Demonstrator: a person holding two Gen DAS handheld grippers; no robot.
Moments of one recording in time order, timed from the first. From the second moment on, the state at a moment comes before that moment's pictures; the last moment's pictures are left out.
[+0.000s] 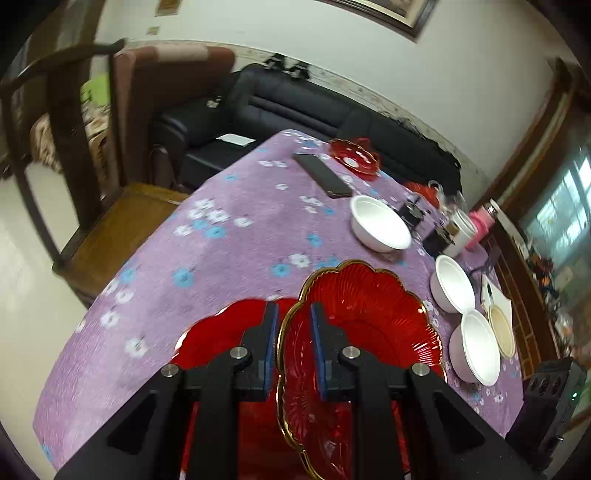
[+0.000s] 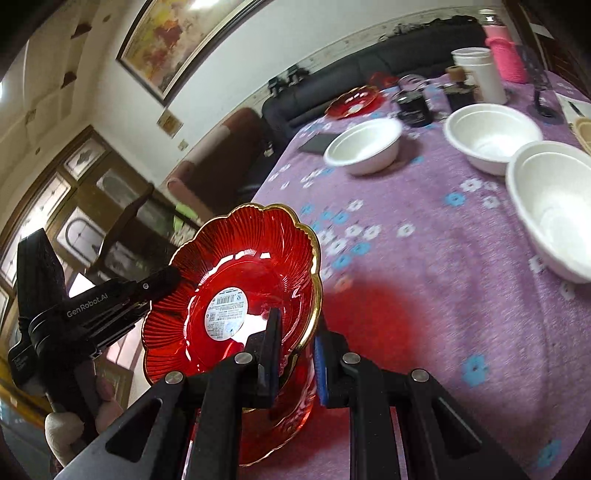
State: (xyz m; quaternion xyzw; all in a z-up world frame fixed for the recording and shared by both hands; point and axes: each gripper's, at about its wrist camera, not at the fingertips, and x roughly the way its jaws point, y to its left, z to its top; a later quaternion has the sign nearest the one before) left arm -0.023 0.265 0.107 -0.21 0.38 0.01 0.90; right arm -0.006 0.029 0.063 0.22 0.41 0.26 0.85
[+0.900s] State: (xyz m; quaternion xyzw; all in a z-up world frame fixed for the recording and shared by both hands) left arm -0.047 0.297 0.042 -0.22 0.41 0.07 0.88; right arm -0.007 0.085 0.034 0.09 0.46 0.25 0.85
